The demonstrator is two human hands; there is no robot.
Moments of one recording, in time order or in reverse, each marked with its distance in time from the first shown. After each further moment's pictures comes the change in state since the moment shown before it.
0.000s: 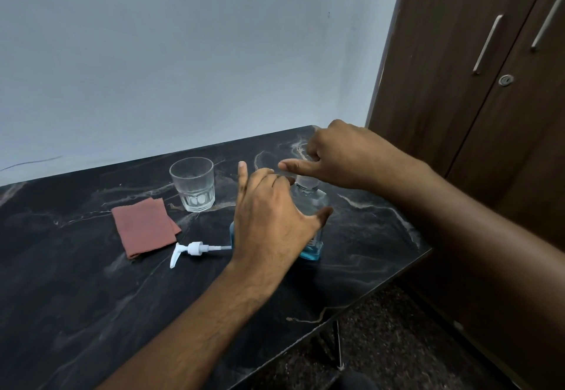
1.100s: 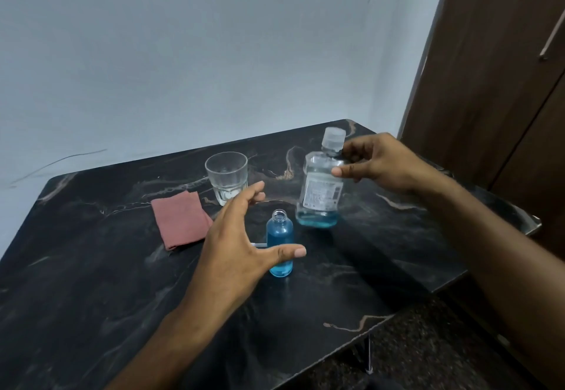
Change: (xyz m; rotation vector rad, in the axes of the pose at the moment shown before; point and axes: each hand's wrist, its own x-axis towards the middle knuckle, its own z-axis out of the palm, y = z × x) left_hand -0.047 -0.080 -0.037 -0.509 -0.154 -0.265; right_hand 0.021 0.046 0.064 0.975 -0.075 0.094
